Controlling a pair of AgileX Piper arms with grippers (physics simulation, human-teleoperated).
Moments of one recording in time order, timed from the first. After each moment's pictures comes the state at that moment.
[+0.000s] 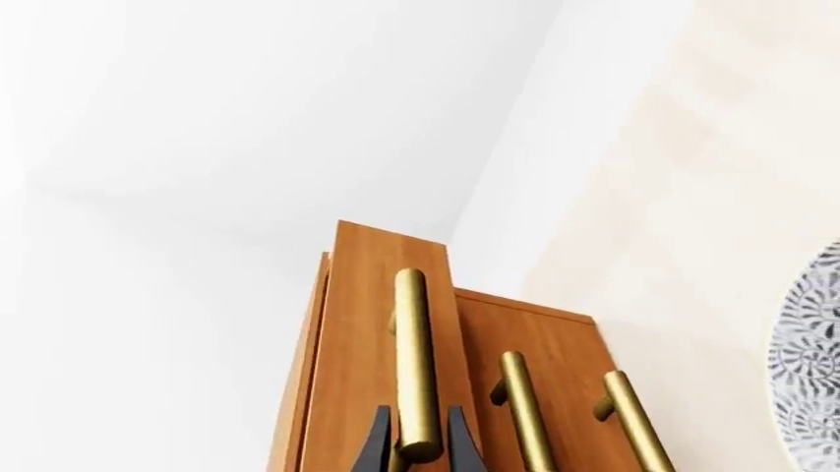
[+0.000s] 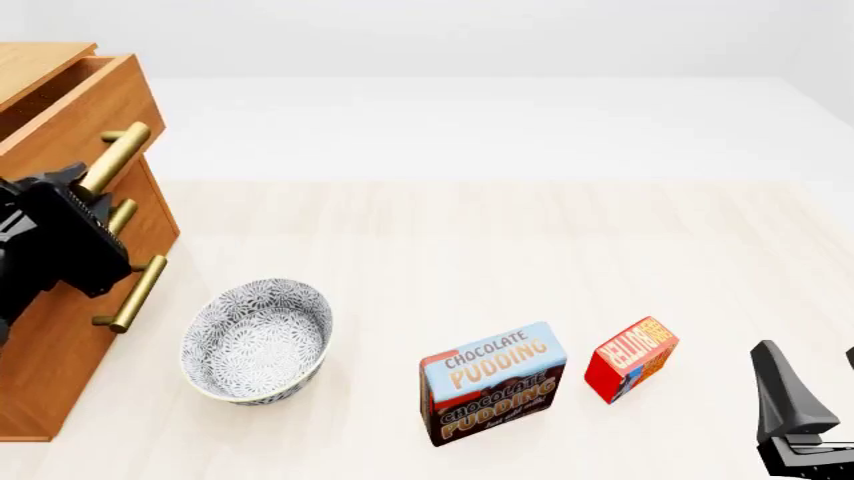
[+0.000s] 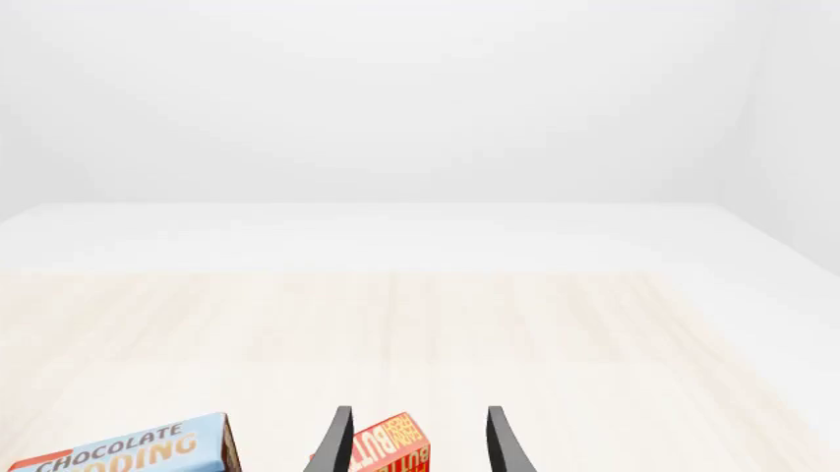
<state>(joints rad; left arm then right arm) 0.11 1.08 -0.48 -0.42 1.20 0.00 0.00 0.00 0.00 0.00</state>
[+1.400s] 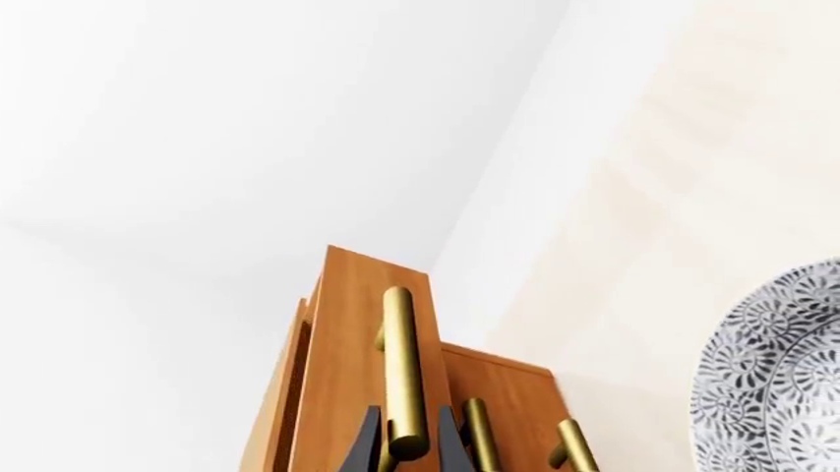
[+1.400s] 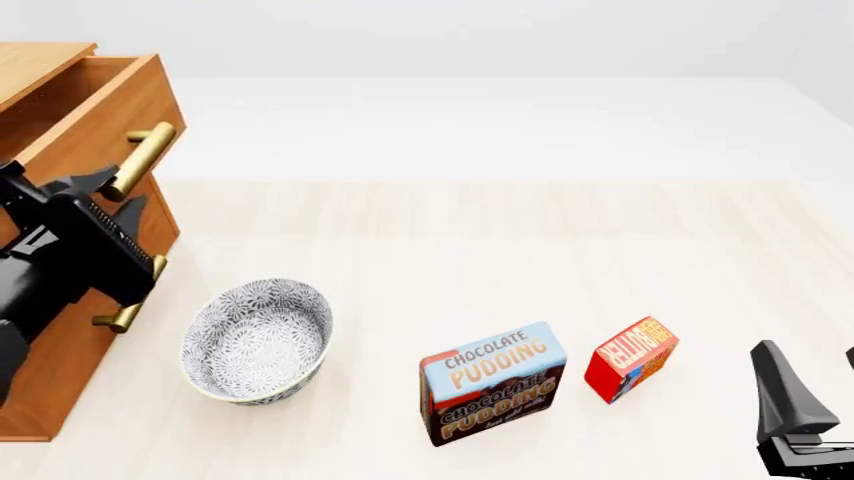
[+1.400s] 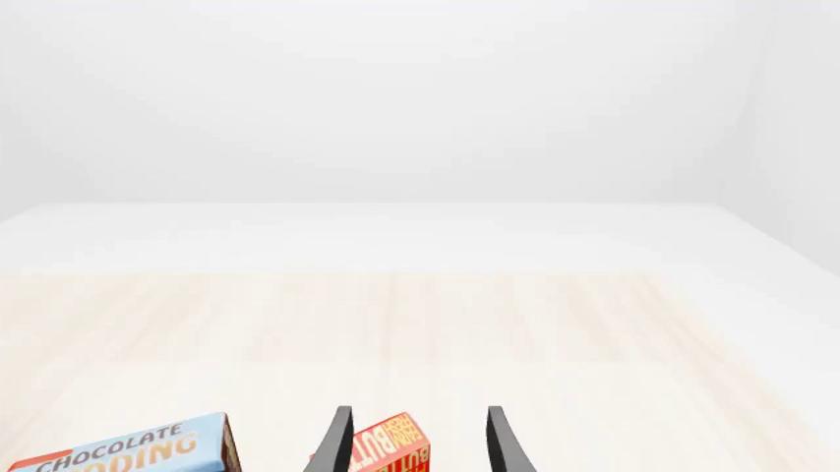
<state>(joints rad) -0.01 1.04 -0.45 -0.43 1.11 0.00 0.00 0.00 0.00 0.00</state>
